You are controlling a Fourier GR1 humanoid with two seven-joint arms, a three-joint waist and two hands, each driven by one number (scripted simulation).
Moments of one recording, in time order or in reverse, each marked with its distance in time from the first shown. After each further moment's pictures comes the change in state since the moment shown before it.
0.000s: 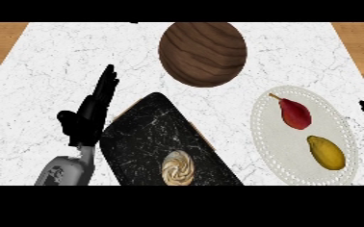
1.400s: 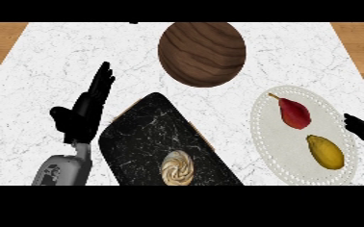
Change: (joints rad) left arm -0.001 -0.063 0.109 -0.008 -0.074 -0.101 0.025; right arm -0.064 0.292 -0.158 0.170 0.154 0.350 -0.065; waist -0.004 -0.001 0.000
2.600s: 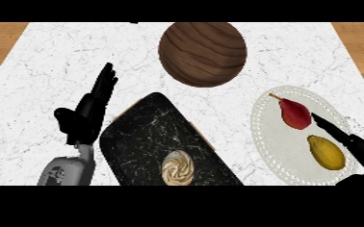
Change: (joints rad) left arm 0.011 -0.055 0.031 -0.017 -0.054 -0.041 0.016; right arm -0.167 0.141 0.058 0.325 0.436 -0.157 -0.192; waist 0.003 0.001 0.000
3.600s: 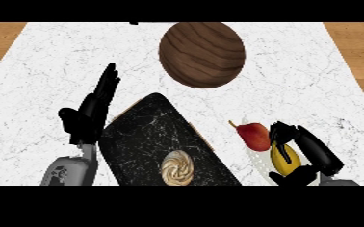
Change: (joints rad) left arm -0.004 -0.019 -0.001 0.002 -0.021 -0.003 0.004; right arm -0.015 0.205 0.187 -0.189 0.106 -0.158 -0.043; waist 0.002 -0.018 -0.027
